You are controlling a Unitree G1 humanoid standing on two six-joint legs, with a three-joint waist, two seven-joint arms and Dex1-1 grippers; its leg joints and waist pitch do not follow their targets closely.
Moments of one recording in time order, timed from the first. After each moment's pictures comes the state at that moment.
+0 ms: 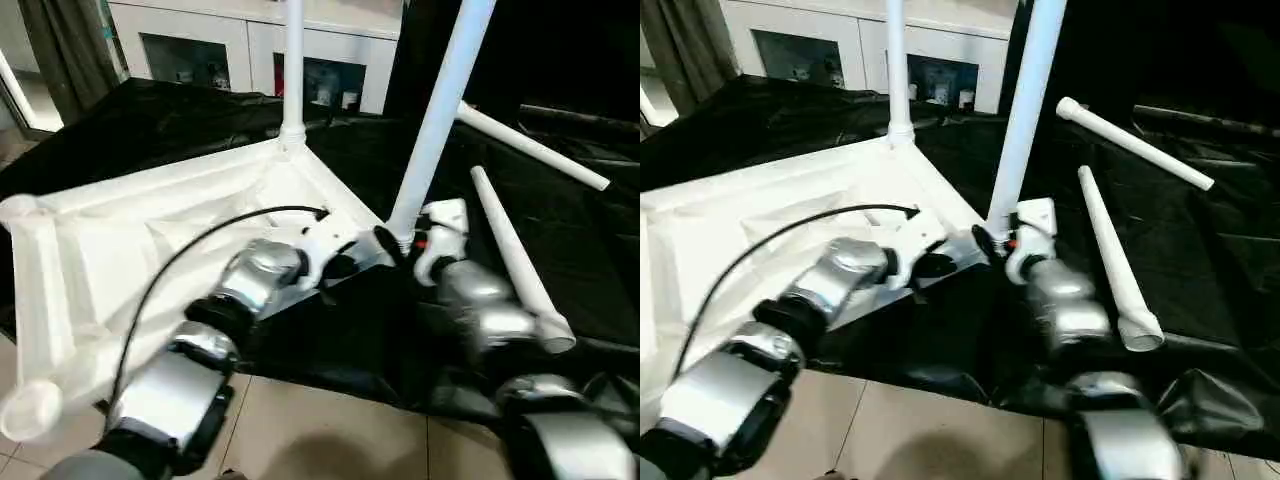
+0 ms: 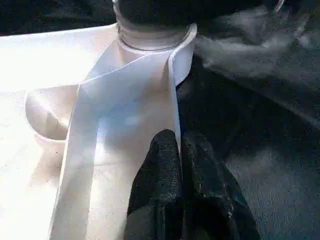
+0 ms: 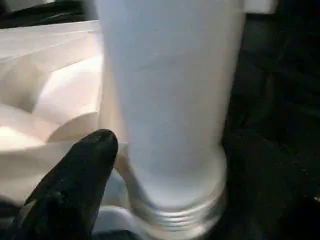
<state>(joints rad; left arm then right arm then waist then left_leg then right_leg) -0.86 0.11 -0.23 1.04 0.15 0.03 -0.84 -0.63 -0.20 -0.06 0.82 0.17 0.03 0.50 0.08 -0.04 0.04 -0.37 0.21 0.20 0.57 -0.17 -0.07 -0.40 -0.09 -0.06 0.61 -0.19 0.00</state>
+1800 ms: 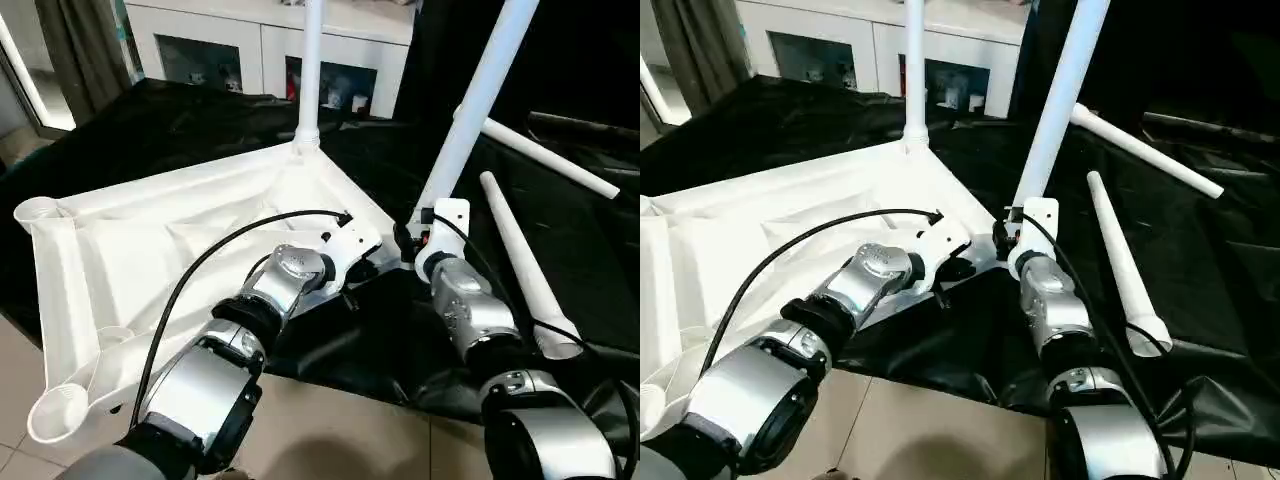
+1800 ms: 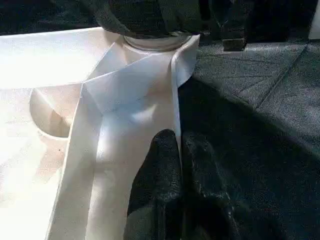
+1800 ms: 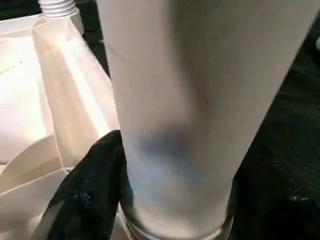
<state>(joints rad) -0.92 -0.03 -0.23 1.16 0.17 0.04 -0.65 -0.67 -0.07 -0.11 0.88 0.14 0.08 0.03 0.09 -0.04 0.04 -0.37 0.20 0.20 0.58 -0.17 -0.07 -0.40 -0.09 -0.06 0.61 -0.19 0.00</state>
